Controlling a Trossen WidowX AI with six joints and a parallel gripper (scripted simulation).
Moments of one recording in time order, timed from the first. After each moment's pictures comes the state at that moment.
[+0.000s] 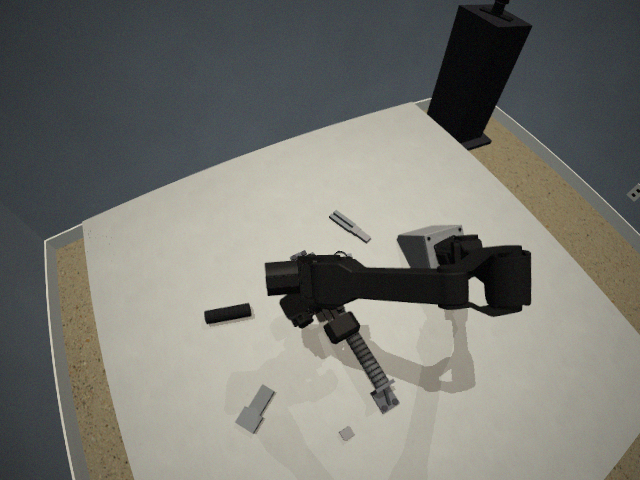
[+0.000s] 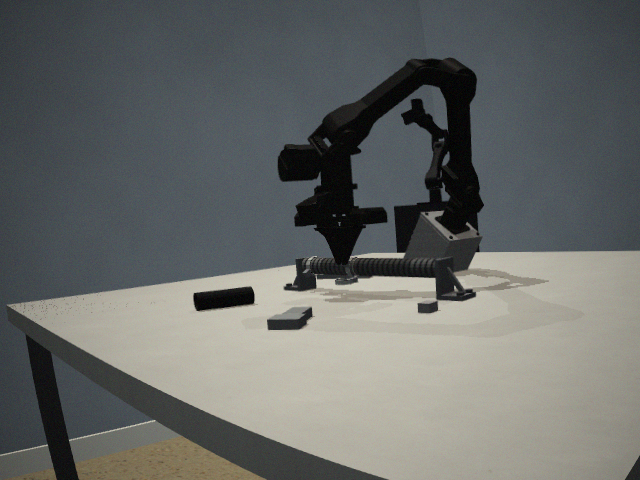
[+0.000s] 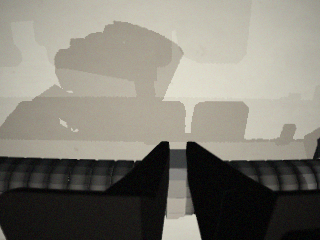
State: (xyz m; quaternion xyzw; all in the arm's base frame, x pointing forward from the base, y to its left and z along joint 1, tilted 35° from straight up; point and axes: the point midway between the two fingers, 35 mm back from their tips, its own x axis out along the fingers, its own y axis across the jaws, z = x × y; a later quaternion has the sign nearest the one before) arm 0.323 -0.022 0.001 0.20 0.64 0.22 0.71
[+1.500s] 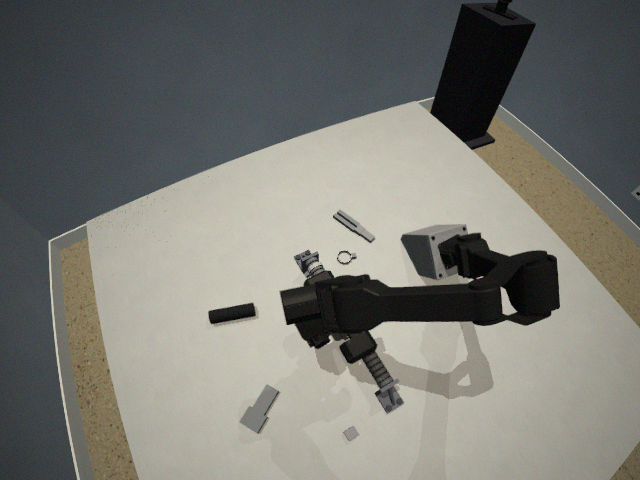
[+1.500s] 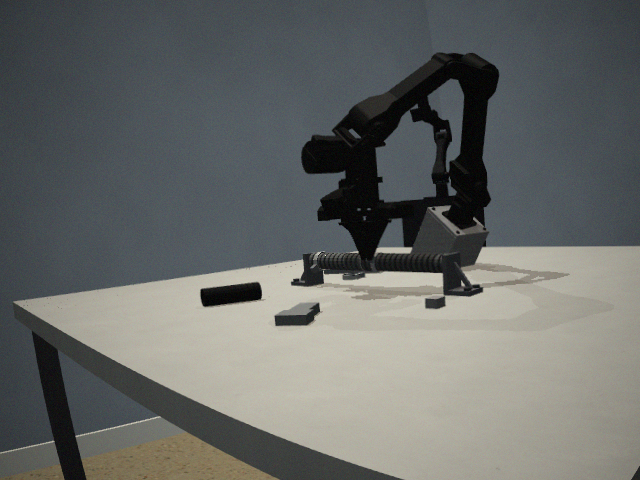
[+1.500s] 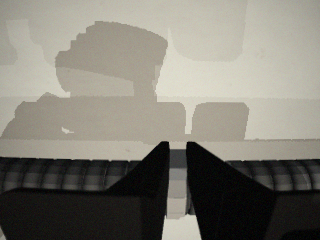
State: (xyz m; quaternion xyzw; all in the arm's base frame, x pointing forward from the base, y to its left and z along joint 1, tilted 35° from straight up) arm 0.320 0.015 0.026 0.20 0.64 0.22 0.71
